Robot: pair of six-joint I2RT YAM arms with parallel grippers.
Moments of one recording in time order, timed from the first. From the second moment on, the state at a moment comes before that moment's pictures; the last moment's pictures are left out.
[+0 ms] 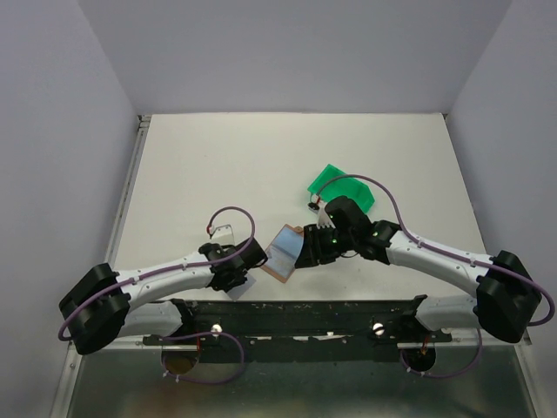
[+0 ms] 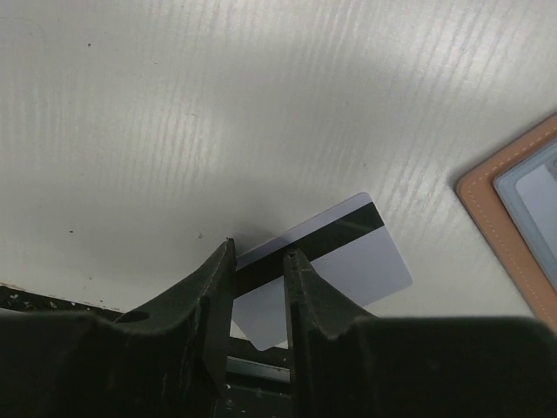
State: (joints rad) left arm -0.94 1.17 0.56 -0.78 -0.41 -1.19; right arm 0.82 1.28 0.76 -0.29 -0.39 0.60
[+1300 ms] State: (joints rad) left arm -1.19 1.16 0.60 -0.69 -0.36 -1.36; right arm 1.03 1.24 0.46 0.14 -0.27 1.06
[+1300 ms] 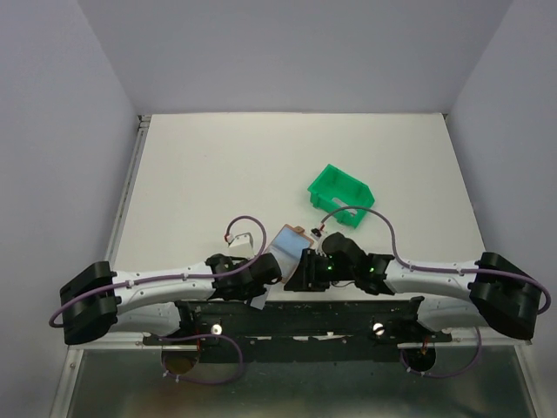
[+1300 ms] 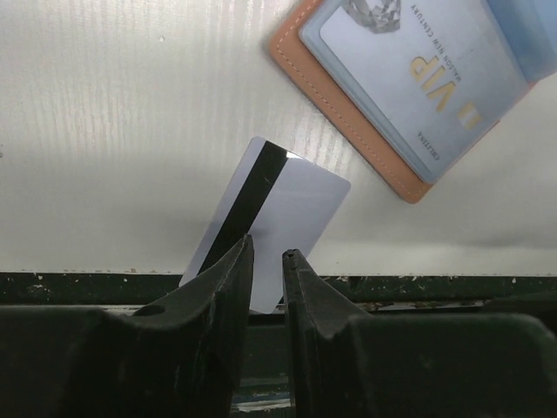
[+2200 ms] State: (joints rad) left arm -1.19 1.05 0.48 -0.69 -0.37 -1.34; right arm 1.32 1.75 0.56 0.58 0.05 1.44
